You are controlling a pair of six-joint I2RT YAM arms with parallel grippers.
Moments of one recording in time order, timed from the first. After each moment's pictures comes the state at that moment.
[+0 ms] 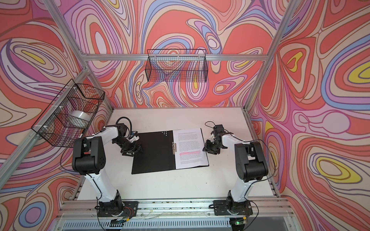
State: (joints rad) left arm 0.09 1.90 1.25 -1.04 0.43 0.13; right arm 0.11 1.75 1.00 -0.55 -0.42 0.37
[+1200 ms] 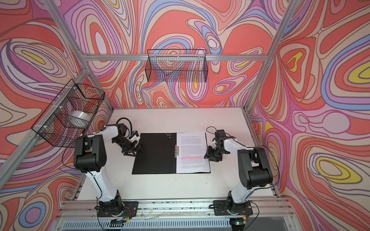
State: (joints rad) left arm 0.10 1.94 1.28 -1.09 0.51 0.18; right arm 0.11 1.65 0.90 -0.67 -0.43 0.39
